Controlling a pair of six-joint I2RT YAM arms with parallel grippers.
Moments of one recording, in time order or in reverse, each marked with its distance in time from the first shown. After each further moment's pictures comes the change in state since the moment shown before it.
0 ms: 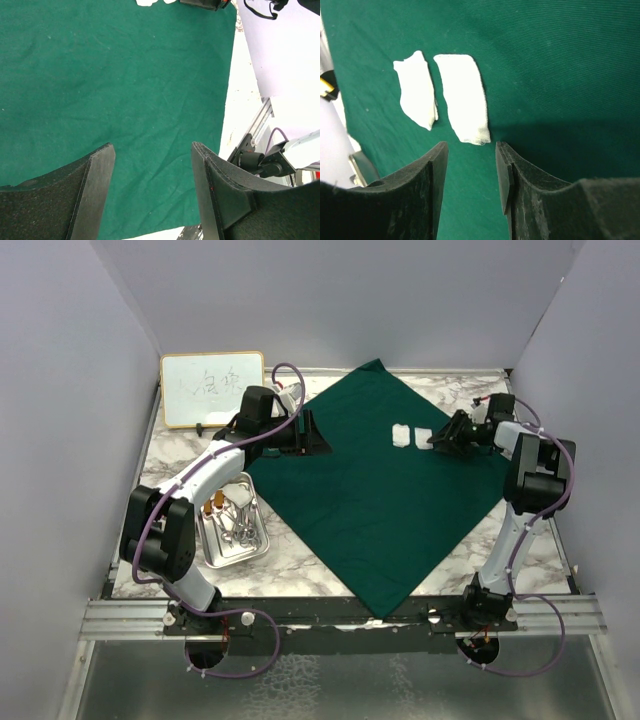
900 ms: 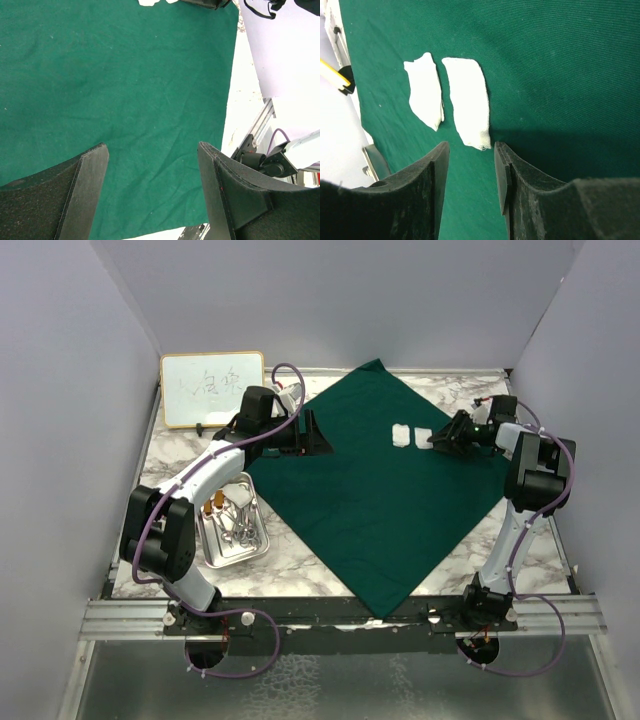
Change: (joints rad) left arm 0.000 0.000 0.000 -0.004 -0.008 0.003; right arm -0.012 0.048 0.008 0.043 -0.089 0.012
